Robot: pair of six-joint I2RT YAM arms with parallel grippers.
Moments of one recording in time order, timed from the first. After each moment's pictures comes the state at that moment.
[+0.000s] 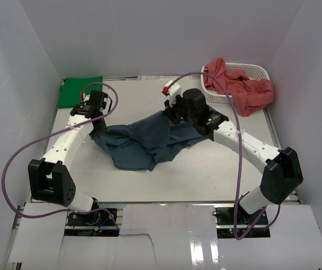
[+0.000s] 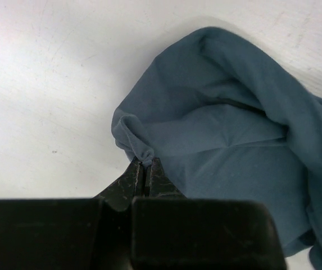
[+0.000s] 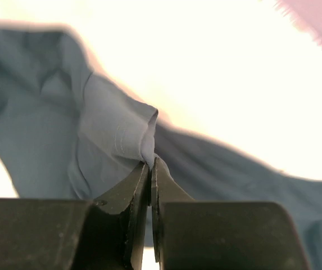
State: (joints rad) left arm -0.21 1.47 1.27 -0.94 -0.42 -0.47; right arm 0.73 1.52 1.18 -0.08 -0.14 -0.13
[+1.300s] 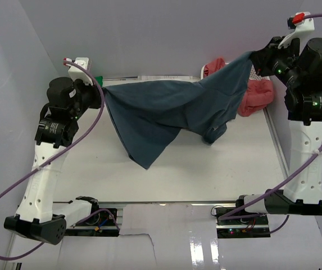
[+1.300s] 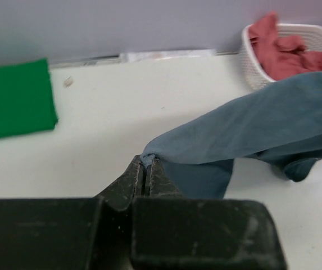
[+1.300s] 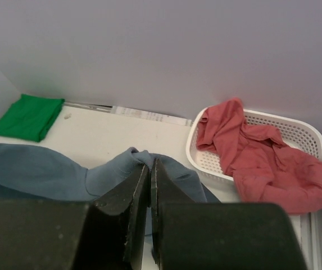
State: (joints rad) left arm -0.21 1.14 1.47 -0.57 0.05 -0.14; right arm 0.01 1.36 2.01 -0.72 -0.33 0.10
